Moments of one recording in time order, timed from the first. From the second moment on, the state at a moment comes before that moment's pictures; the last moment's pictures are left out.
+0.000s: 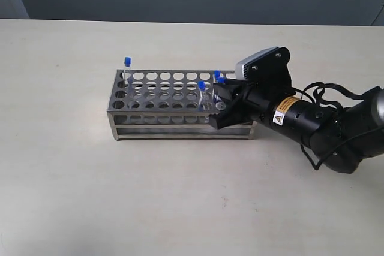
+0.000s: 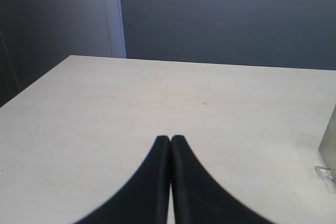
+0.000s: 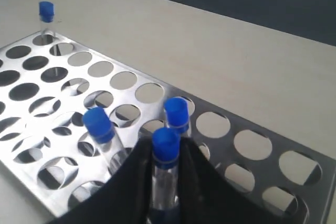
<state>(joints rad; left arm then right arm) 0.08 0.00 0.00 0.34 0.24 -0.35 0.47 1.88 -0.59 -0.22 -0.88 0.11</state>
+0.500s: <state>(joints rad) 0.08 0.00 0.00 0.34 0.24 -0.35 0.49 1.53 -0.79 -0.42 -0.64 0.25</state>
